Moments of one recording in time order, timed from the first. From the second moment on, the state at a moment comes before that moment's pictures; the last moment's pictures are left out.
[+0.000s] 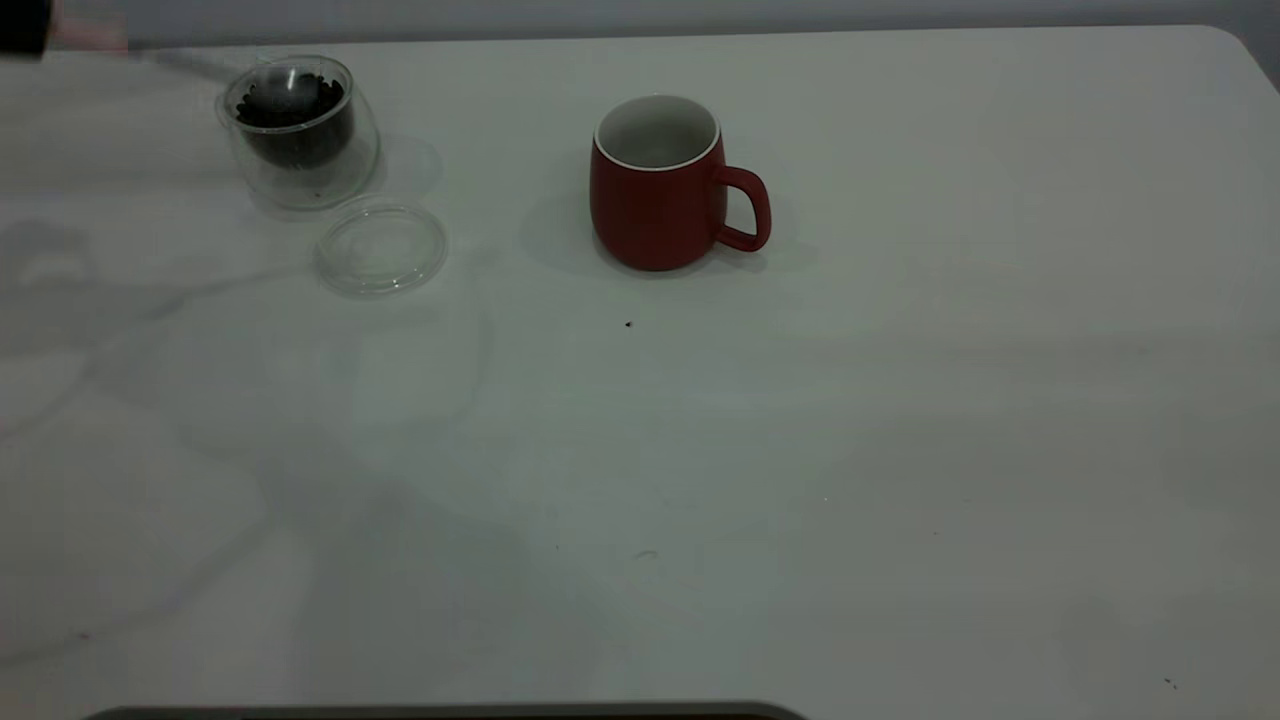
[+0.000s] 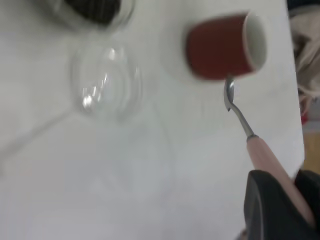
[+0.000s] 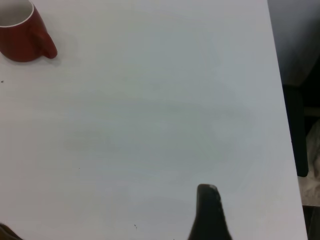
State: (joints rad) left arm 0.46 2.20 -1.38 -1.04 1.16 1.07; right arm 0.06 0.03 -0.47 -0.02 1.12 -0.03
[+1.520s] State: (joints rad) left arm 0.40 2.55 -1.17 -1.59 0.96 1.51; right arm 0.06 0.03 -0.47 -0.02 1.12 -0.03
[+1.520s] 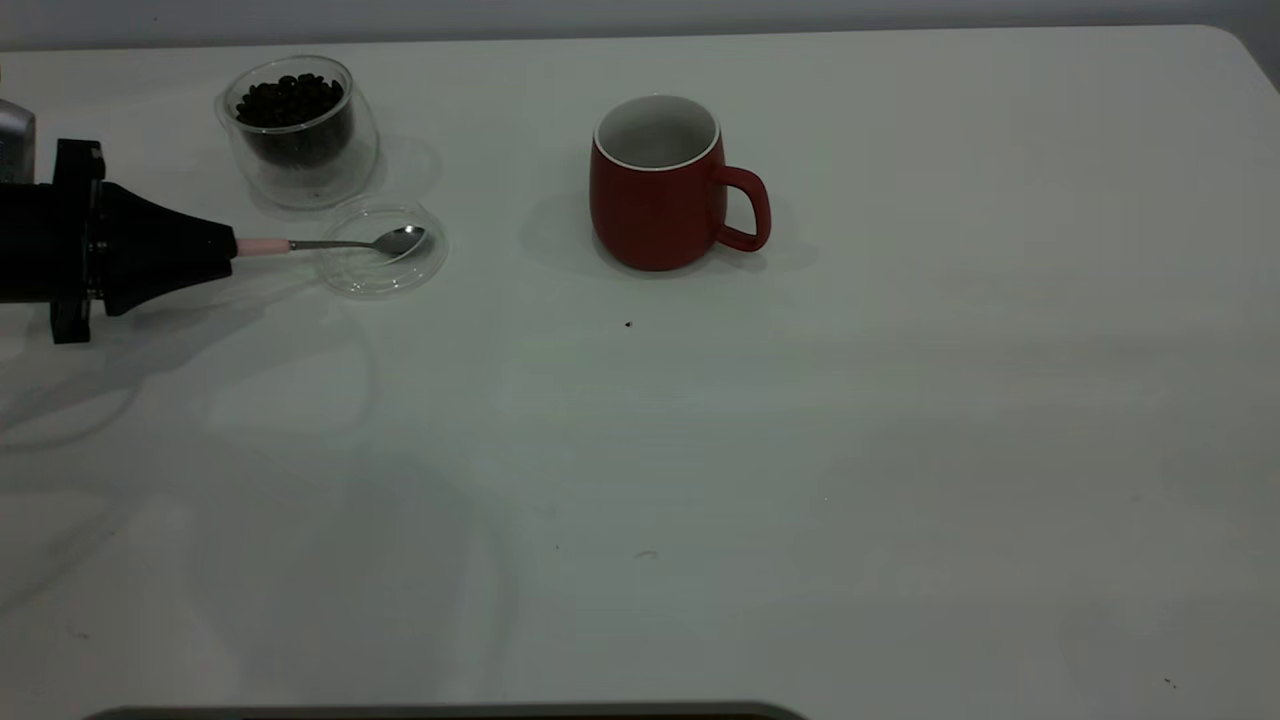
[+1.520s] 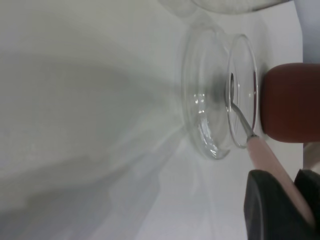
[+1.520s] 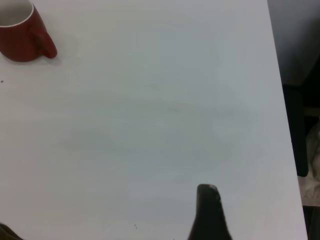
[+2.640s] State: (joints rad) left arm 0.44 2.53 -1.17 -1.59 0.97 1.51; right arm 0.06 0.03 -0.47 -0.02 1.12 -0.03
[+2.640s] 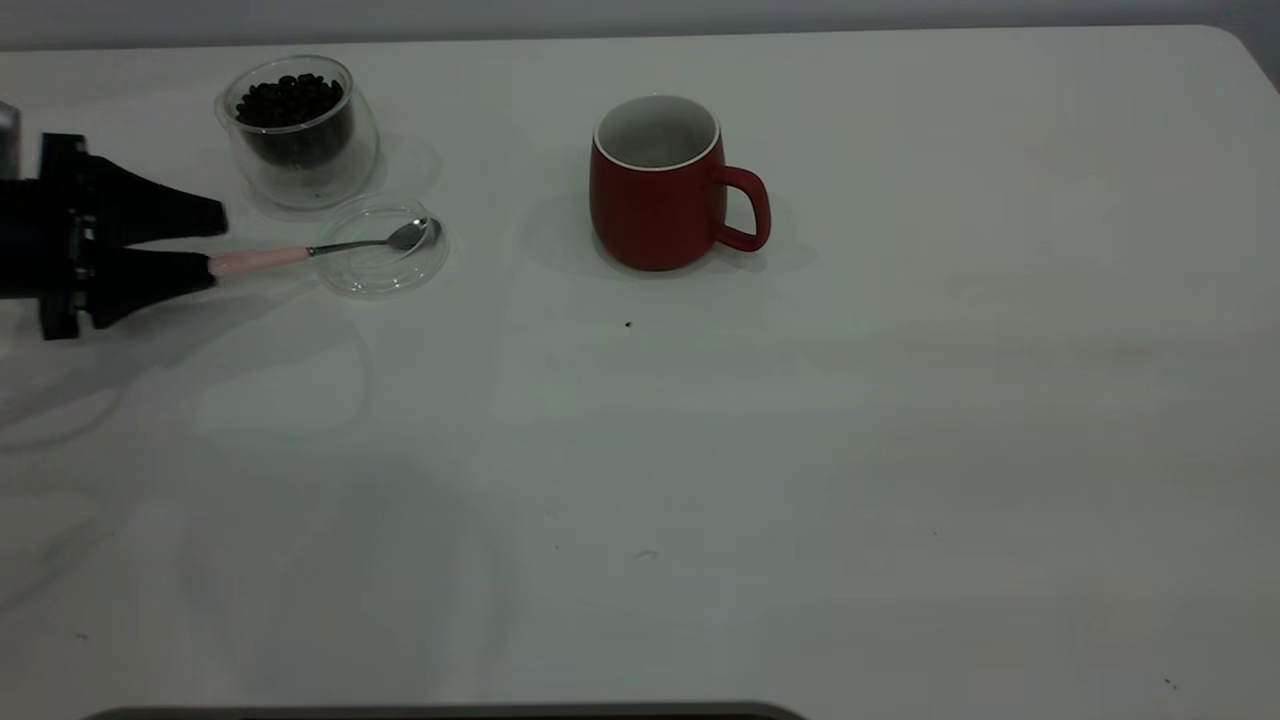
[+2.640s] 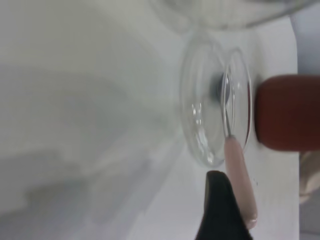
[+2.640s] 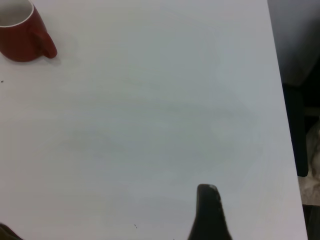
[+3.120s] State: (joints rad) left arm 0.48 2.16 -1.17 -1.43 0.97 1.30; right arm 0.06 0.03 -0.47 -0.02 1.12 -0.03
